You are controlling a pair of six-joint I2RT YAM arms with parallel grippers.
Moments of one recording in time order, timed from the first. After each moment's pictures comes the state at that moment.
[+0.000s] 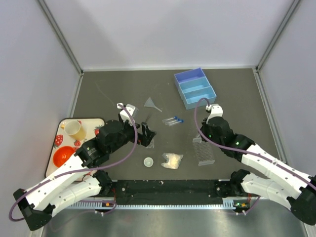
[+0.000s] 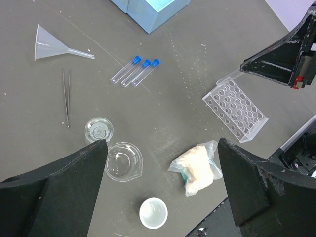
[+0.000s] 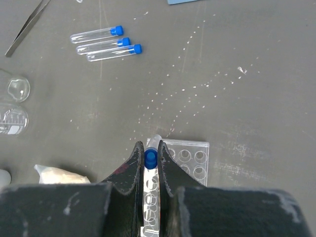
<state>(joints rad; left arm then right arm) -0.82 0.73 0.76 -0.35 -0.09 -0.35 0.72 0.89 0.64 -0.37 0.32 0.42</state>
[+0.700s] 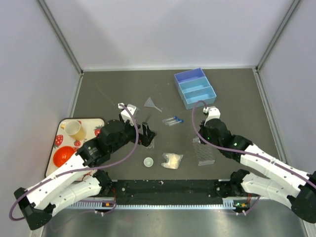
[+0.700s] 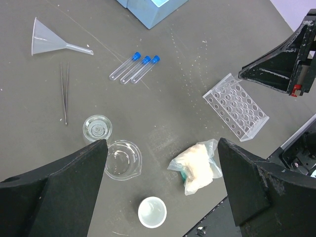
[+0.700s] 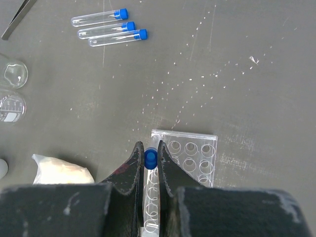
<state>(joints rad) -0.82 0.74 0.75 -0.35 -0.09 -0.37 0.76 0.91 0.61 -0.37 0.31 0.43</state>
